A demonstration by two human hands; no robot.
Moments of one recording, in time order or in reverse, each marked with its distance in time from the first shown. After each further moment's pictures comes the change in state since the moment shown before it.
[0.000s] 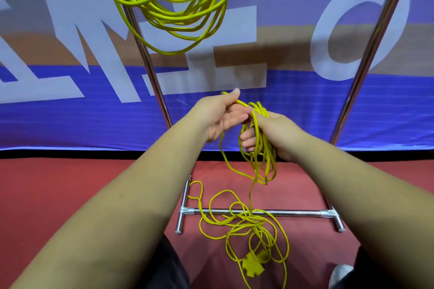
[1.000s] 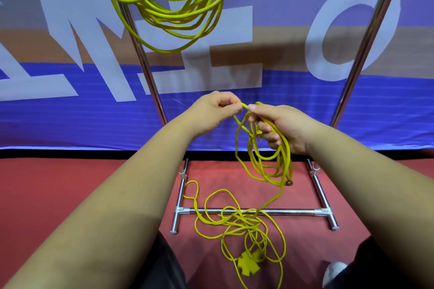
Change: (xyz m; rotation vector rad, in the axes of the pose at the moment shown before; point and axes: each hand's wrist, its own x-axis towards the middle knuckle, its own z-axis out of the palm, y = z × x) left_hand 0.011 -0.005 -0.030 0.938 -0.140 0.551; right_hand -0.014 -0.026 -0.030 -0.060 -0.180 0.077
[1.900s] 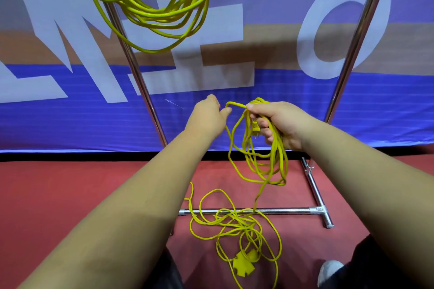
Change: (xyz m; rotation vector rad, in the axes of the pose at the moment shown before) left_hand 0.025 -0.009 0.042 0.423 0.279 -0.320; right_hand 0.011 0.002 -0.018 0.010 0.099 -0.021
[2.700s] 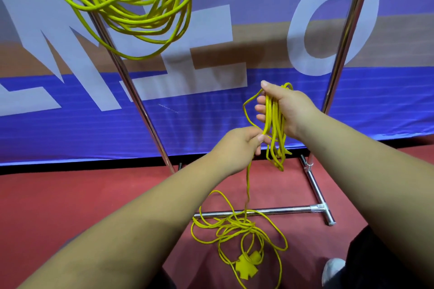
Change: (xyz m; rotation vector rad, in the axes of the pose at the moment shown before) left_hand -0.068 0.037 0.036 -0.374 -0.425 0.288; right_hand 0.011 -0.009 -0.024 0.314 0.318 -0.115
